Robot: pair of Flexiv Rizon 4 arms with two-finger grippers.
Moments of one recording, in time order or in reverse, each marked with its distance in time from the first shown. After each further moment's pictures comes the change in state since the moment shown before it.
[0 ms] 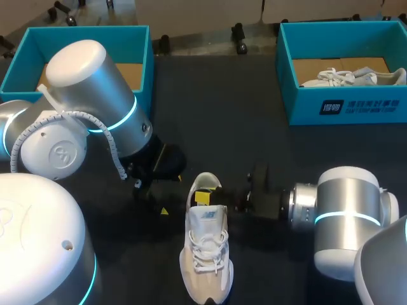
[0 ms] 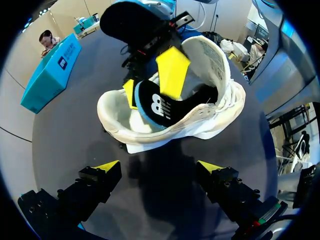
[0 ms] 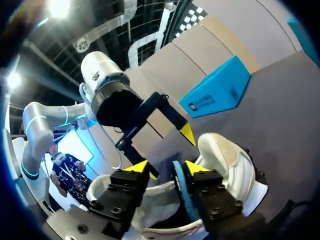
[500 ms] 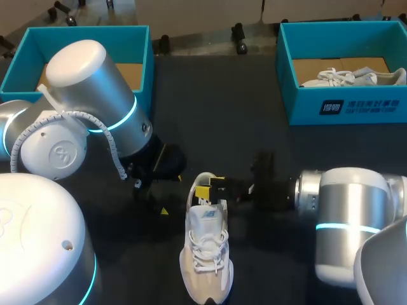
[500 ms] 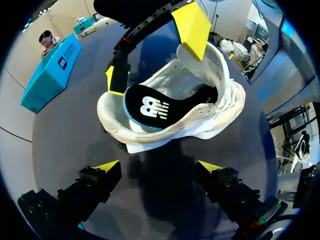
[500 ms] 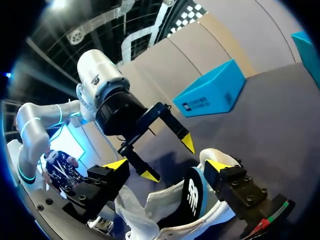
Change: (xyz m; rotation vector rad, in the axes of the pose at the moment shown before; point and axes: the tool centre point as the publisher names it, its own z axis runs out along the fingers) left arm 0.000 0.000 0.000 0.000 0.000 0.000; right arm 0.009 0.019 -0.016 0.057 -0.099 -0.018
